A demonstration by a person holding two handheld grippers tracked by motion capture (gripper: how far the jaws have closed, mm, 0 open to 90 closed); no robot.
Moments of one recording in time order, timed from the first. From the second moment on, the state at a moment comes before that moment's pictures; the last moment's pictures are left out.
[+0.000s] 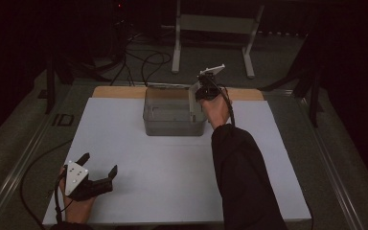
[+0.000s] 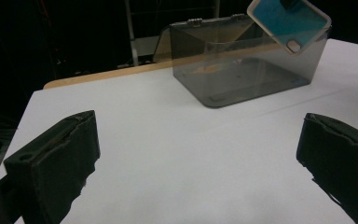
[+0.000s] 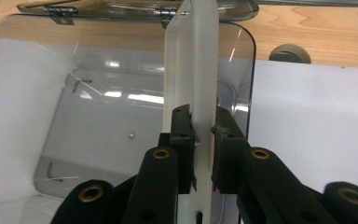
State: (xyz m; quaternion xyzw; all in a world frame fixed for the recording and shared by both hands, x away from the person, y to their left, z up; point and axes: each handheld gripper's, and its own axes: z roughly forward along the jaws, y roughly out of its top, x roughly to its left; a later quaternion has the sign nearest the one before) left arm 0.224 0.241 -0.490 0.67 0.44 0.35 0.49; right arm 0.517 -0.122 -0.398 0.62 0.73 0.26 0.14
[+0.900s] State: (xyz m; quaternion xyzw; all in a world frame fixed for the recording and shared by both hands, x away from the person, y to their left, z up) left arm 0.224 0.242 -0.490 0.67 0.44 0.35 0.49; right arm 0.525 -0.115 -0.428 0.64 0.73 0.19 0.14
